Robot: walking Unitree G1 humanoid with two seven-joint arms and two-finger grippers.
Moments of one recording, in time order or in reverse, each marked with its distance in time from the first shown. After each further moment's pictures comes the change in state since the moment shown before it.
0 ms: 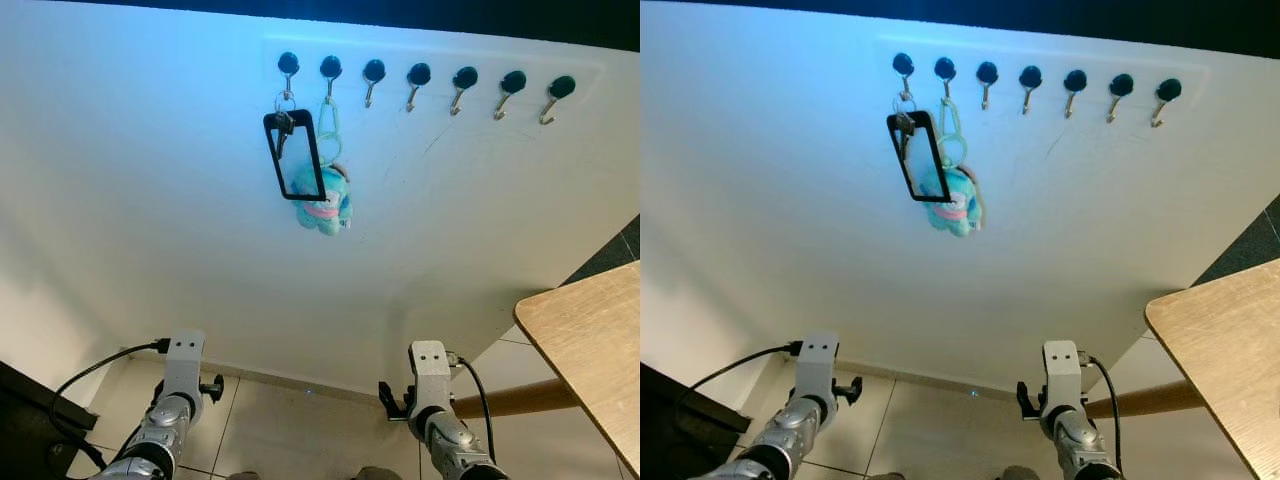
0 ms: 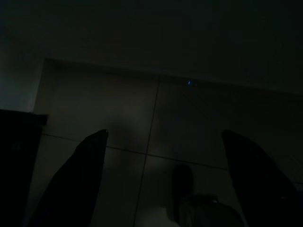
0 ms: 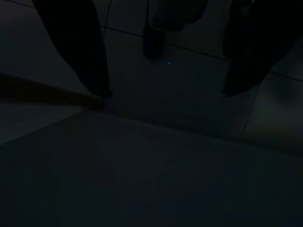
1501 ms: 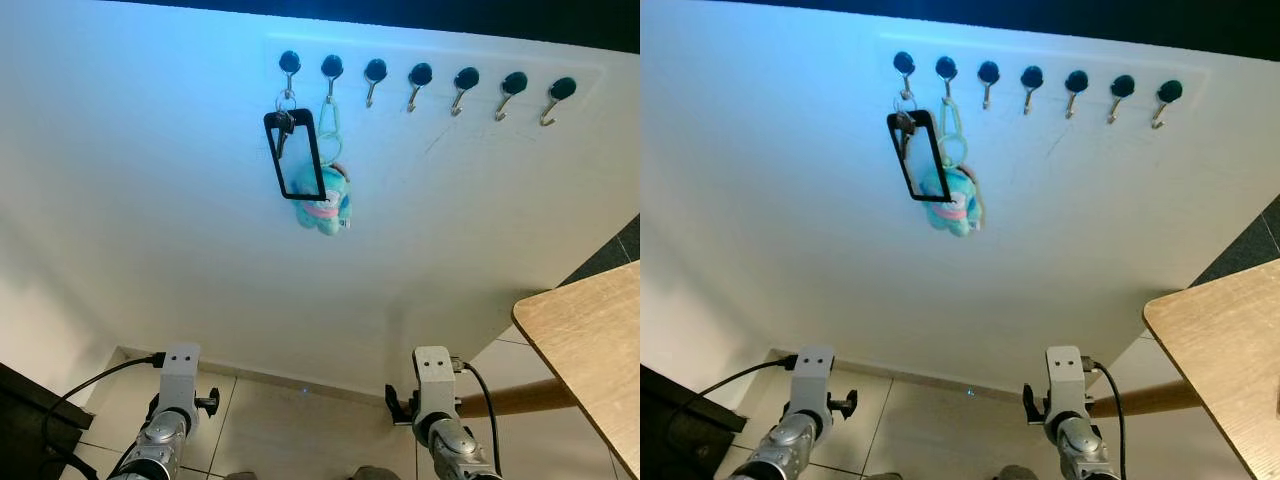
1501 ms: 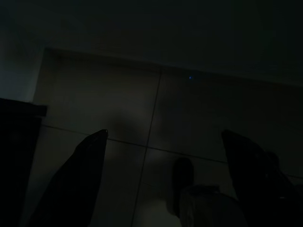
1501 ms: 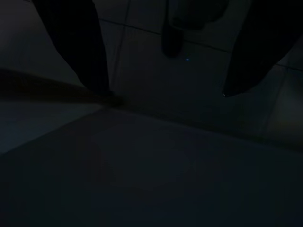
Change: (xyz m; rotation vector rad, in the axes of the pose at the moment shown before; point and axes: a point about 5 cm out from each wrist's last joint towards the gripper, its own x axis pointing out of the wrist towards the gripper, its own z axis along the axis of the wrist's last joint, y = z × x) left arm -0.005 0.003 -0.017 -0.004 0.016 0.023; right arm -0.004 -0.008 -0.004 -0.057 -0.033 -0.085
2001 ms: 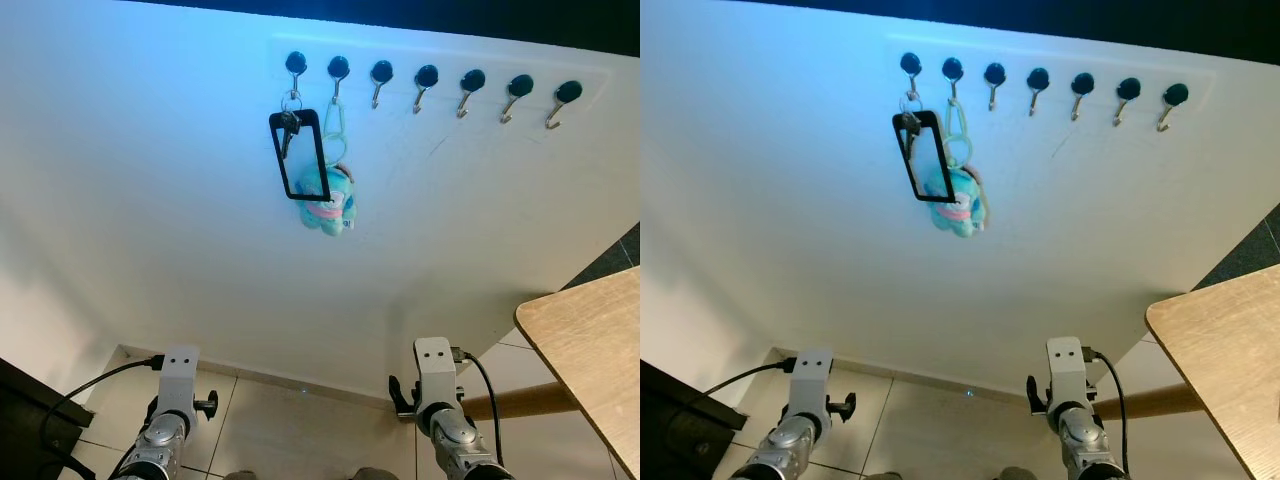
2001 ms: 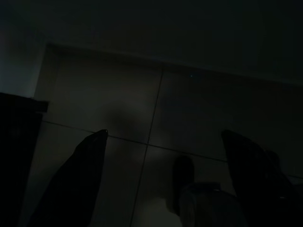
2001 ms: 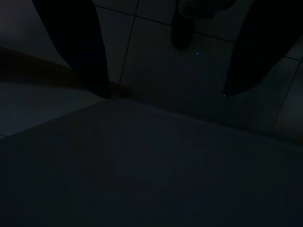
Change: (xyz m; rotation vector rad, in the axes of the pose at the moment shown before) left arm -0.001 0.001 -0.003 -0.002 0.009 0.007; right arm 0.004 -0.001 0.010 -0.024 -0.022 -0.007
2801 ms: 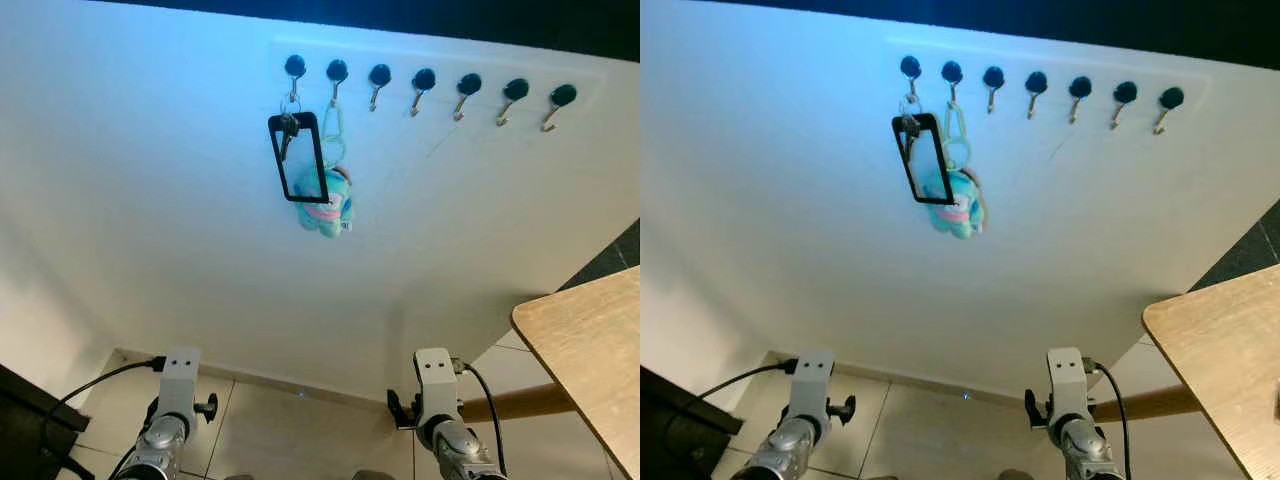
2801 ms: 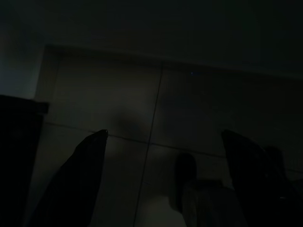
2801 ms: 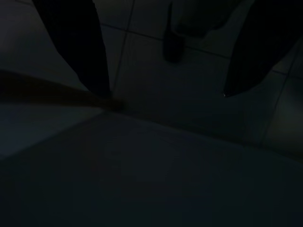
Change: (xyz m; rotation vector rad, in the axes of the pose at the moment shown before) left arm -0.003 0.001 -0.009 0.024 0.021 0.007; right arm -0.006 -0.008 -0.017 0.046 0.067 0.029
